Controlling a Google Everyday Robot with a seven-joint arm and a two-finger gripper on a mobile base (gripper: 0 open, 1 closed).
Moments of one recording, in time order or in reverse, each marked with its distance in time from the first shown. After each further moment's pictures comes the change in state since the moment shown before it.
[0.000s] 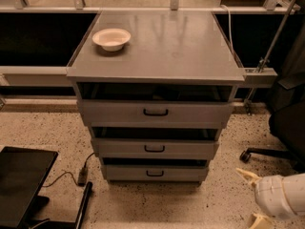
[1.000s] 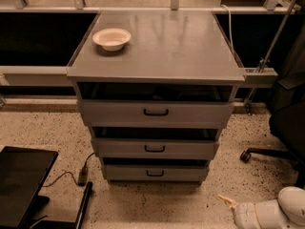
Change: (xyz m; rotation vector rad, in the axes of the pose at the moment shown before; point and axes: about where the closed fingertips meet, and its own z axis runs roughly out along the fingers) arm 0.109 0.021 0.146 -0.129 -0.136 0.051
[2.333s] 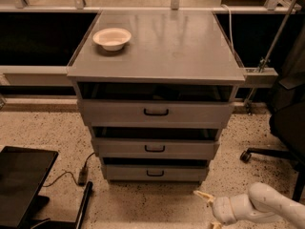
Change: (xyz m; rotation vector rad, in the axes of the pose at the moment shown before) arm 0.043 -0.051 0.102 -0.098 -0.163 -0.075
